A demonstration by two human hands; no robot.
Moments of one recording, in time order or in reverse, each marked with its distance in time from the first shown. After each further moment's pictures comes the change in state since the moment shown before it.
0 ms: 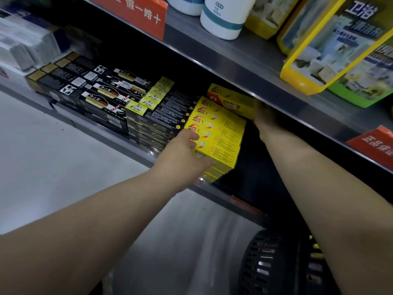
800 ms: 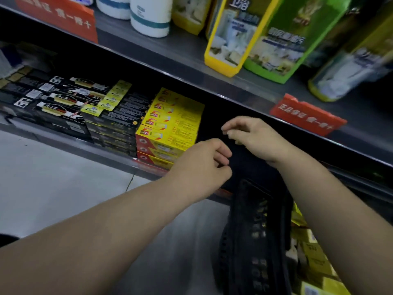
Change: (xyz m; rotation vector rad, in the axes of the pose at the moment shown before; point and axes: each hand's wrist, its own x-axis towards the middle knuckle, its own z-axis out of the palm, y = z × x) left_hand -0.057 0.049 0.089 0.185 -0.250 0.293; right_hand -0.137 0.006 -0.126 -0.257 -0.378 -0.285
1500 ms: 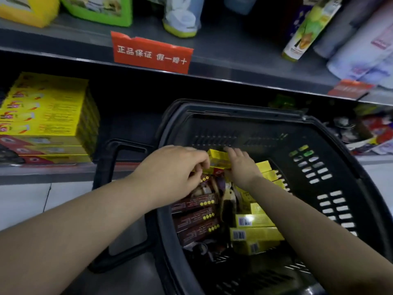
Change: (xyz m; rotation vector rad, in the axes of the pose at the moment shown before) left_hand -0.009 0.038 0.146 0.710 -0.367 0.575; right_hand -0.161 0.260 -0.030 -0.697 0.153 0.403
